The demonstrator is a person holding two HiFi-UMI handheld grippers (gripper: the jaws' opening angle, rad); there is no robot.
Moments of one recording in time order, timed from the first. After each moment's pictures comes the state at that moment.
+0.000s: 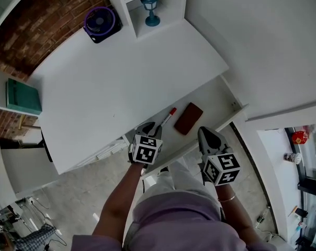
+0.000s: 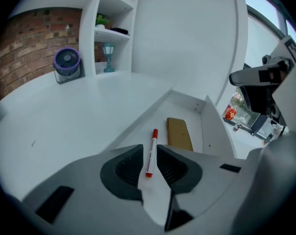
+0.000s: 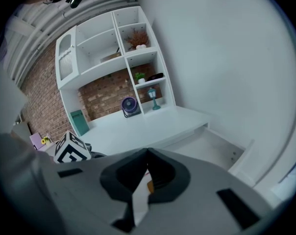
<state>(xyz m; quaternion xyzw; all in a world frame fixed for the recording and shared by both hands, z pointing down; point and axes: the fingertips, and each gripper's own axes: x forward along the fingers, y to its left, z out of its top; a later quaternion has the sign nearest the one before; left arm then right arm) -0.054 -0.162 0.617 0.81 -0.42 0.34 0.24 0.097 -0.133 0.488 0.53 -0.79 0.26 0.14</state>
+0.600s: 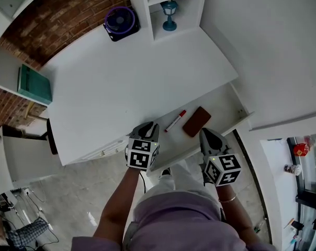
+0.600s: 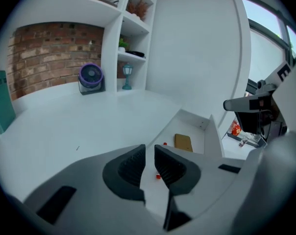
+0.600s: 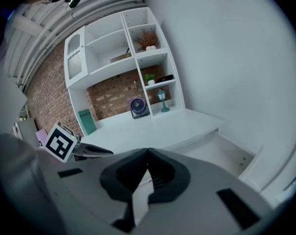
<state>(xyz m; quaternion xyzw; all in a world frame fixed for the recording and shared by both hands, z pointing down) -0.106 -0.153 0.550 0.80 -0.49 0.26 0.24 0.062 -0.129 0.473 0.50 -0.82 0.24 0.14</state>
